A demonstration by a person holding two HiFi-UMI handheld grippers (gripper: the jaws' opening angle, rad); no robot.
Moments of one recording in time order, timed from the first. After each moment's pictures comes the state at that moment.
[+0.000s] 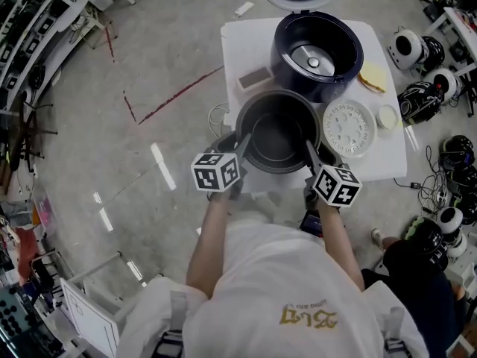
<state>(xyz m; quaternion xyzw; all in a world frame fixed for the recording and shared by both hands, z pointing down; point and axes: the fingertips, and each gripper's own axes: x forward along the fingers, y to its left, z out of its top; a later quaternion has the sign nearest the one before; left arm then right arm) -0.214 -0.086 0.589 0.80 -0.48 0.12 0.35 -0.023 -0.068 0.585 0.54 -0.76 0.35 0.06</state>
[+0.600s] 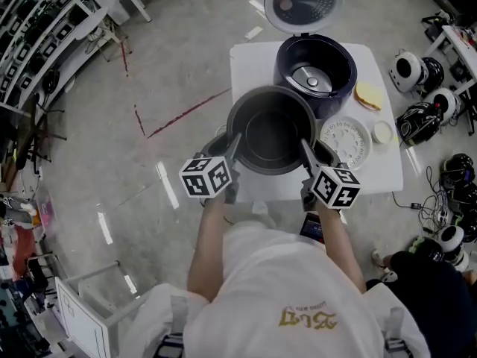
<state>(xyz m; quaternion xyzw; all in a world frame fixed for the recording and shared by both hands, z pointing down) -0.236 -0.083 0.503 0.79 -0.52 0.05 0.30 -0.042 -0.076 0.503 0.50 -0.81 0.30 0.01</state>
